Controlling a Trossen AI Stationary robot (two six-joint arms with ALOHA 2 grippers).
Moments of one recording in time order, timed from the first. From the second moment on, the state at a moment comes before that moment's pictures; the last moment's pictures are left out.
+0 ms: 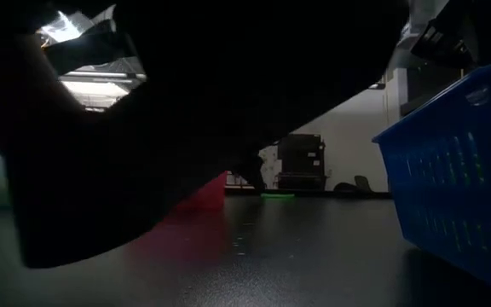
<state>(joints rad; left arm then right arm) 0.67 2.43 2.00 -0.82 0.47 0.80 0.53 1.43 1.07 -0.65 -0.09 0.59</state>
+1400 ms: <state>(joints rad) 0.57 1.97 2.01 -1.35 0.43 0.51 -0.48 1.71 1.07 -0.14 -0.20 -0.16</state>
